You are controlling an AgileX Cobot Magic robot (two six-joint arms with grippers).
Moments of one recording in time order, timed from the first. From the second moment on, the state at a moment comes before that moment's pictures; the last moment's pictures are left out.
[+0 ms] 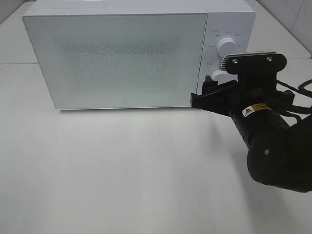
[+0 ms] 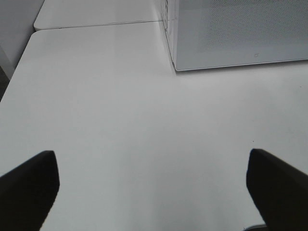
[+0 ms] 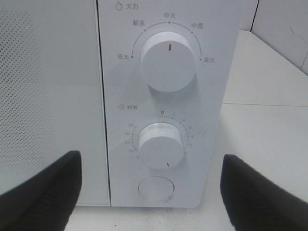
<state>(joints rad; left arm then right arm) 0.04 -0.01 -0.52 -0.12 1.08 0.16 0.73 1.81 -0.52 0.81 -1.20 -0.25</state>
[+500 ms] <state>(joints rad) 0.04 -0.01 -0.52 -0.12 1.08 0.16 0.66 1.91 -0.61 0.73 -1.20 -0.22</state>
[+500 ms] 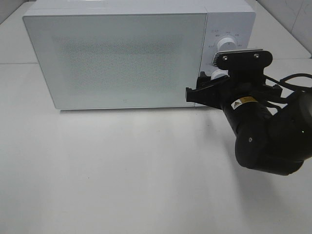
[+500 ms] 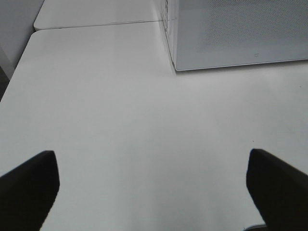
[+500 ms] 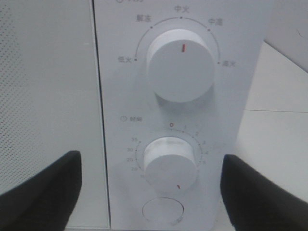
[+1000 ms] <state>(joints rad) 0.04 -0.01 -0.52 -0.12 1.08 0.16 0.59 2.00 -0.68 0.64 -1.18 -0.17</state>
